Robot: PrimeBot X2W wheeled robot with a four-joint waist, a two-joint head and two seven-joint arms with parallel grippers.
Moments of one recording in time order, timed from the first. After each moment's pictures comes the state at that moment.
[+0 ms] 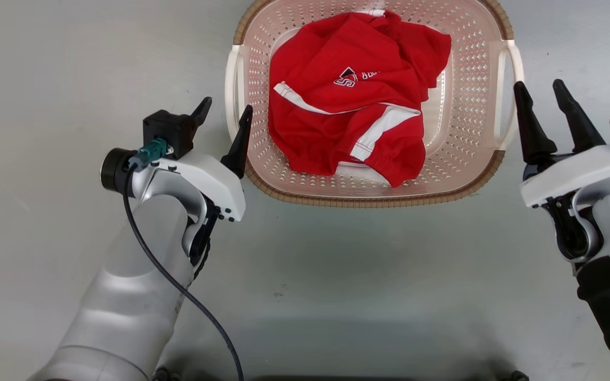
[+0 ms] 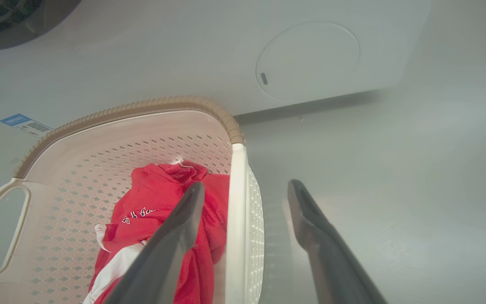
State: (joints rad) left arm -0.86 0.07 -0.46 0.91 -0.42 -0.11 -0.25; right arm -0.63 -0.12 0.40 0.53 0.71 0.13 -0.25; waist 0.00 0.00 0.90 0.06
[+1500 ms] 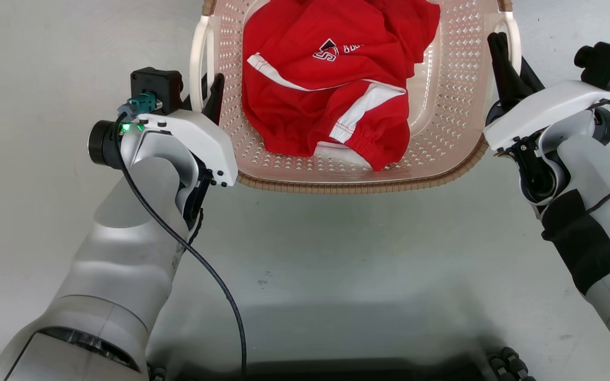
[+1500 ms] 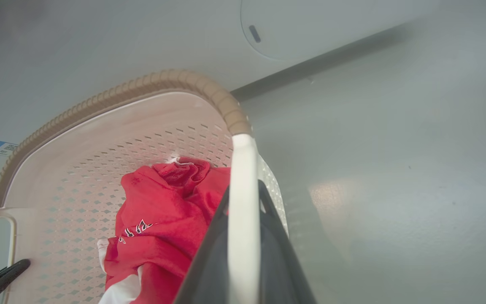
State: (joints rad) left arm -1.08 0.04 -0.56 1.22 -0.56 -0.13 -0.26; right arm -0.94 -0.03 0.66 0.86 1.02 0.14 -0.26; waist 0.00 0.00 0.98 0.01
